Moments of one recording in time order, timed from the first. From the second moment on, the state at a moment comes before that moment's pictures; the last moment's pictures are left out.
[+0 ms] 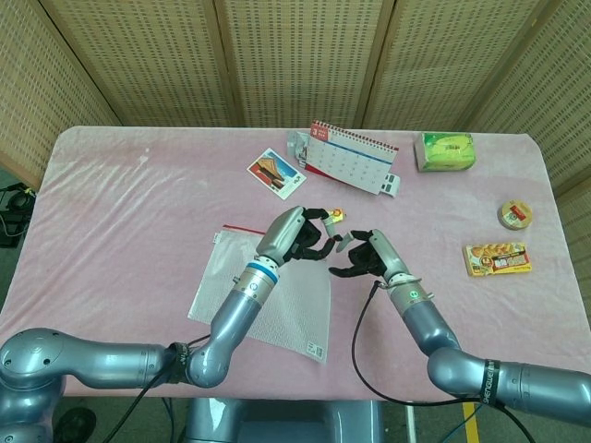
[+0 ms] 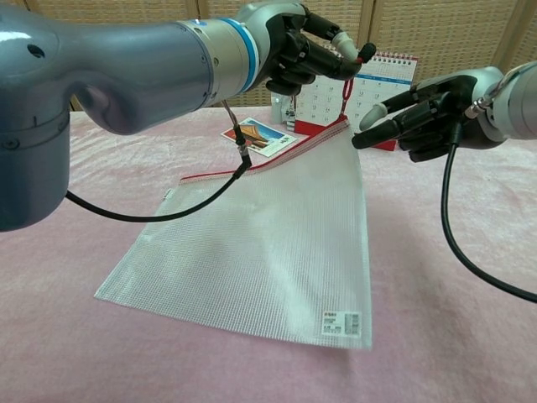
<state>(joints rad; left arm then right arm) -1.11 -1.76 -0.55 -1.65 0.57 1.05 0.13 0.86 -1.27 0.34 -1.88 -0.35 0.87 0.22</state>
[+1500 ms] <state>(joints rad) -1.09 -1.77 -0.56 -1.68 0.56 1.02 0.07 0.85 -1.33 0.40 -1.84 -0.30 0.86 0.16</state>
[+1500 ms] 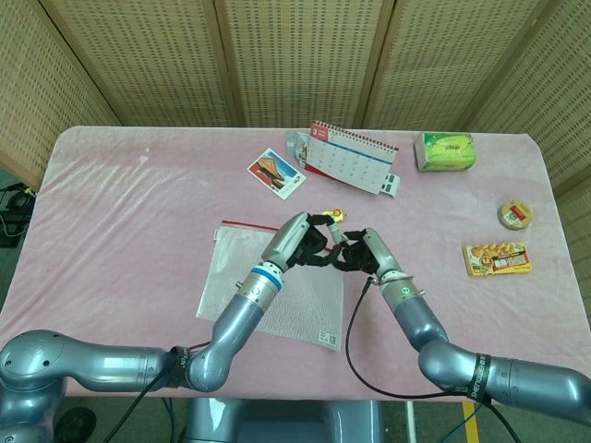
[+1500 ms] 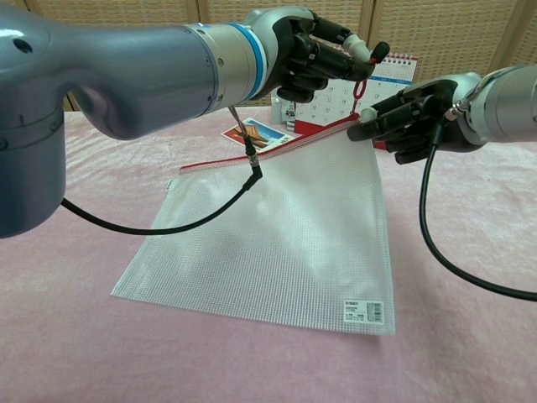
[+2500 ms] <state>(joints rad) -1.03 -1.71 -0.54 -1.60 0.55 0.97 0.02 0.75 -1.24 0.46 -1.90 -0.43 0.73 0.31</state>
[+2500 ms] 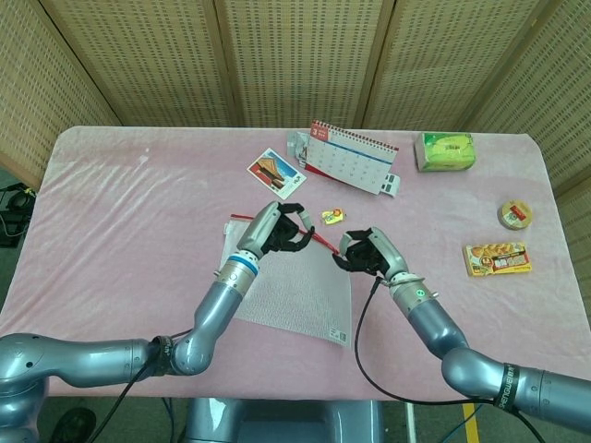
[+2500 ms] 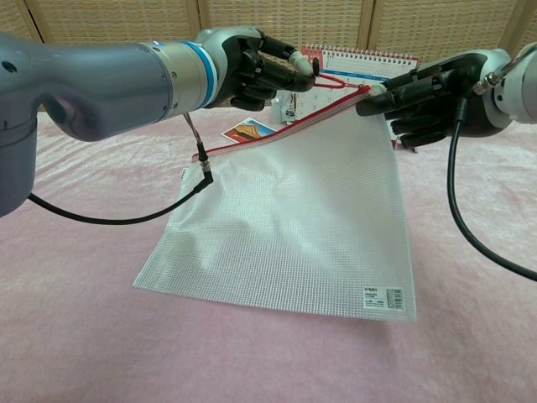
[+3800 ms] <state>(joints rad) -0.86 -1.34 -0.44 -1.49 0.54 0.78 -0.02 0.56 -1.04 0.62 -1.79 -0.65 0.46 0.67</state>
